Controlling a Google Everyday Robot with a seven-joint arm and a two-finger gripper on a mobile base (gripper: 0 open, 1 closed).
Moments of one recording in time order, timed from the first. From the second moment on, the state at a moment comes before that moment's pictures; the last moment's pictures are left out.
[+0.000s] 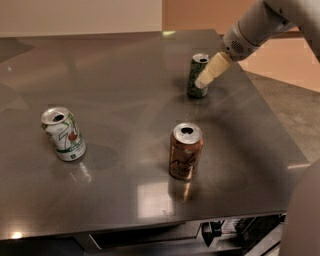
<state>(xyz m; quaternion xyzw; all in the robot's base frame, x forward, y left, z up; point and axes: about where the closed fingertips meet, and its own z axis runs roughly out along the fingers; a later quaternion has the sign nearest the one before) 0.695 -0.157 0.904 -0.48 0.83 0.09 0.28</state>
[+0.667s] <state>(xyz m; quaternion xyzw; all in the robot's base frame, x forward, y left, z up) 0.721 -0.148 0.901 -0.47 0.83 0.10 0.29</state>
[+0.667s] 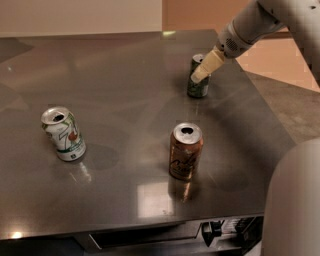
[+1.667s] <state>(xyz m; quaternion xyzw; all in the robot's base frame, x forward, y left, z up) 0.671 -0.135 0.916 -0.54 0.78 0.15 0.28</state>
